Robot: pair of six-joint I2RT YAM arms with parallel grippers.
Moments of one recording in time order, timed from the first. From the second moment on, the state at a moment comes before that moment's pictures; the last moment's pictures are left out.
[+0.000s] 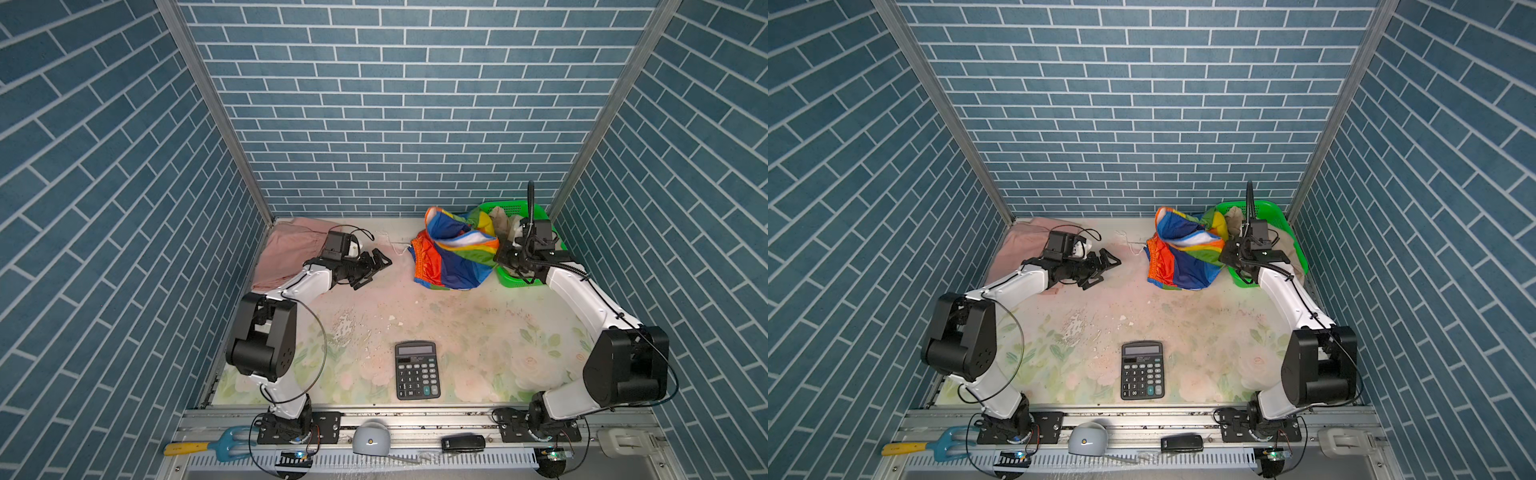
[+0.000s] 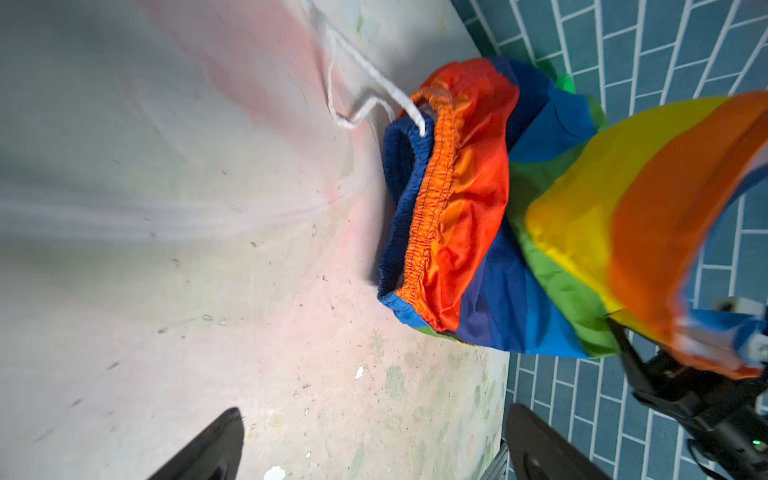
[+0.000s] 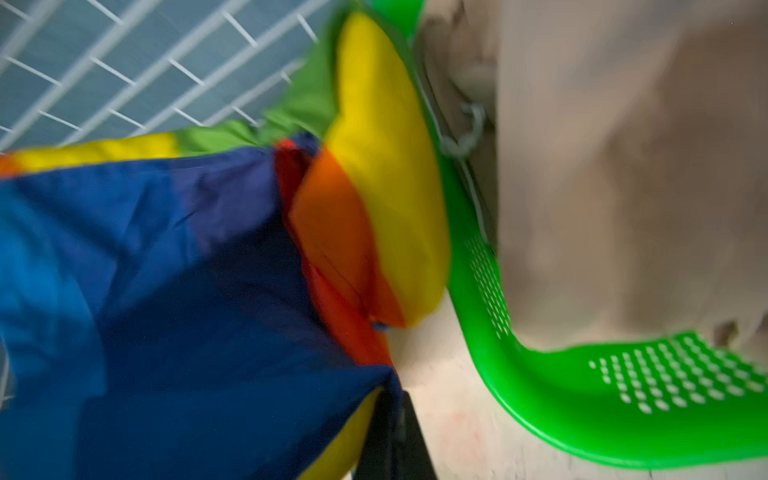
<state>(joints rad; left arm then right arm) -0.28 1.74 1.15 -0.22 0.58 -0.80 0.12 1.49 1.15 -0.48 -0.15 0.48</state>
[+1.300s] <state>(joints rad) -0.60 2.16 1.47 -0.25 0.53 -0.89 -0.10 1.53 1.10 -0.15 -0.39 0.79</state>
